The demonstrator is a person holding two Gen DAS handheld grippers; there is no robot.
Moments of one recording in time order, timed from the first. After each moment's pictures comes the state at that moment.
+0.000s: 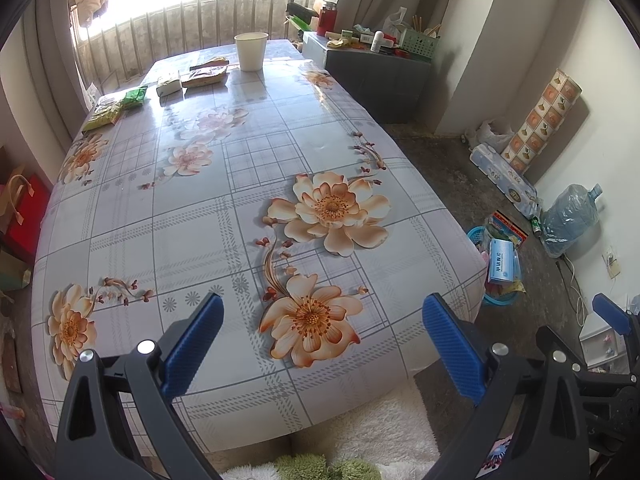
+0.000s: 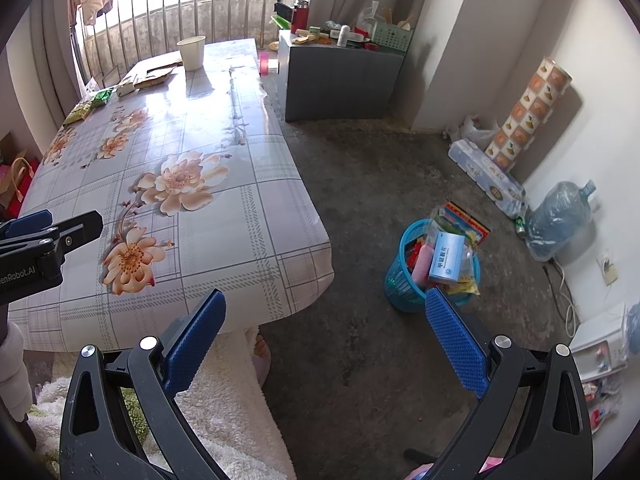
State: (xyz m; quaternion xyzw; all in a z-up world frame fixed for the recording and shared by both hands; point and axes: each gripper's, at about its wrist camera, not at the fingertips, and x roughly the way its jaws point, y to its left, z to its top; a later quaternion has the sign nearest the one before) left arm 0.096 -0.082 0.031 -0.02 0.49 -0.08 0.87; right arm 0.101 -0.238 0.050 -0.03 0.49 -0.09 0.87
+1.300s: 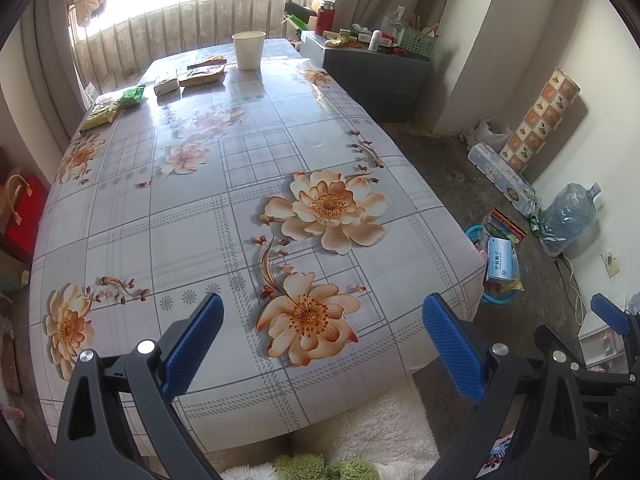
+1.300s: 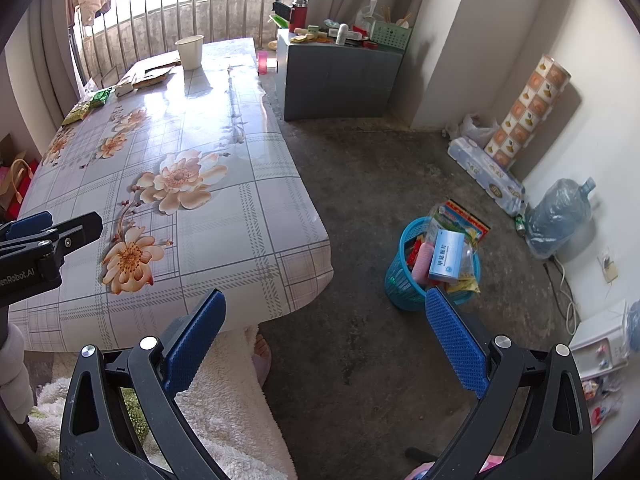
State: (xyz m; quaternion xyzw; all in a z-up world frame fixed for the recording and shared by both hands) left arm 0.096 -0.086 0.029 -0.02 0.49 -0.08 0.87; right arm 0.102 -0.239 0.050 -0.03 0.49 -0.08 0.87
